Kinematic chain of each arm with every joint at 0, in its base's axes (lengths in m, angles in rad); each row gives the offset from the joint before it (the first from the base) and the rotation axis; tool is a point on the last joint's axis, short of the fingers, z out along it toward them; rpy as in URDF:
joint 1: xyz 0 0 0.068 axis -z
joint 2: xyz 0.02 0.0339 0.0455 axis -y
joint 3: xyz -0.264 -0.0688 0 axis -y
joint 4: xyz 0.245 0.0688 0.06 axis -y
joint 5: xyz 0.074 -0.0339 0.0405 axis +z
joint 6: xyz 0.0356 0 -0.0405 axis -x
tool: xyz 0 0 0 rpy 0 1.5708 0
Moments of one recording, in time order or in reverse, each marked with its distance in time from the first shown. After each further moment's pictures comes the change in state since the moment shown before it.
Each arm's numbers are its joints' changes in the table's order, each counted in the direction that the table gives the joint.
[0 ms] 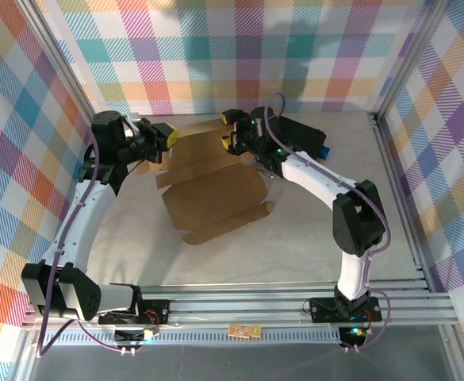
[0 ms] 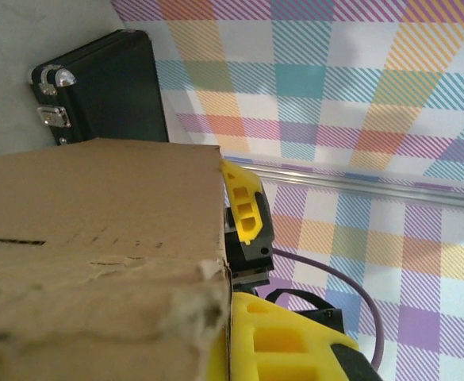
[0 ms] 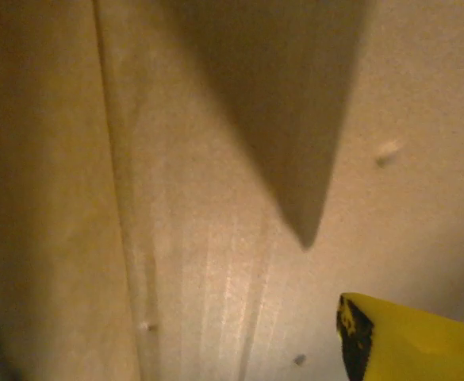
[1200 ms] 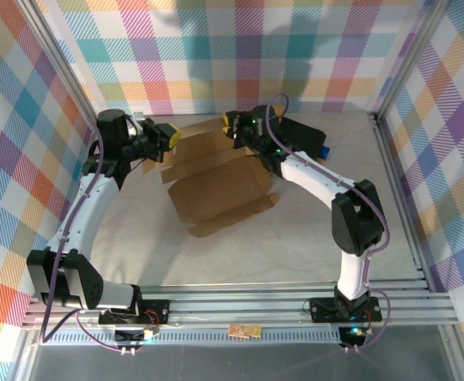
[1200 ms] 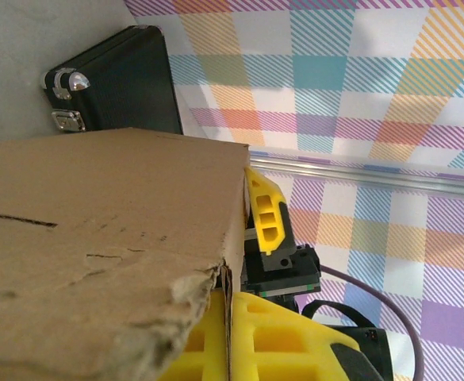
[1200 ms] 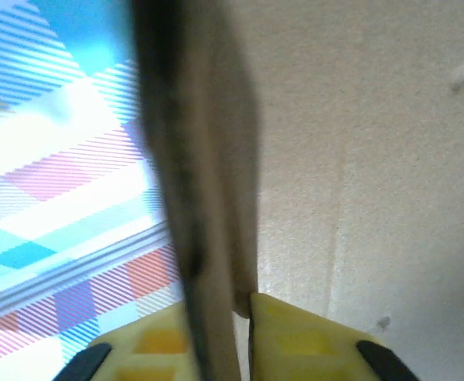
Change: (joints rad) left arm -0.009 -0.069 0.010 0.012 -0.034 -0.059; right arm -0.013 -0.002 0.000 0.089 -0.078 -0.098
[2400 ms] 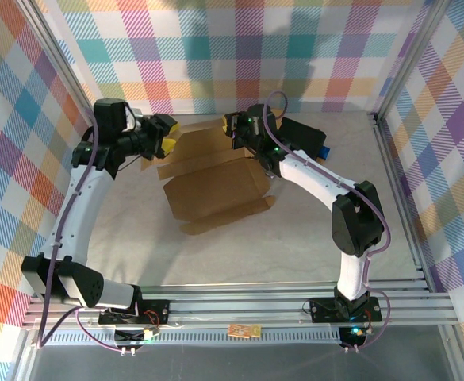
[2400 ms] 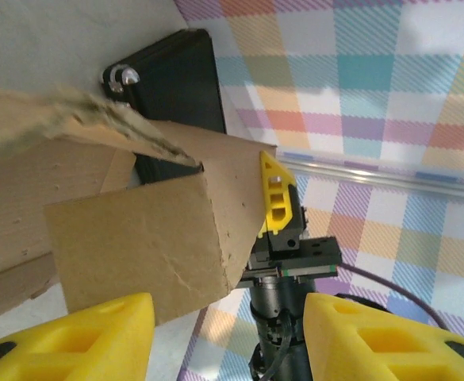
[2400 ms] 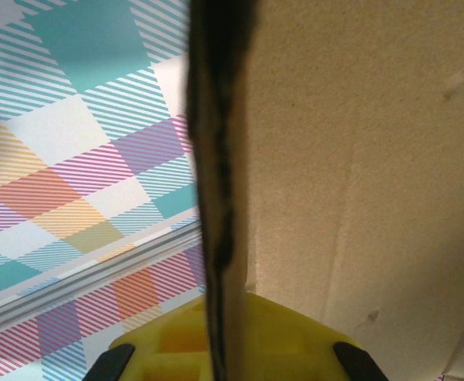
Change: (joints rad) left arm 0.054 -0.020 0.241 -0.402 0.109 -0.109; right arm -0.013 0.005 0.043 -0.102 -0.071 0.004
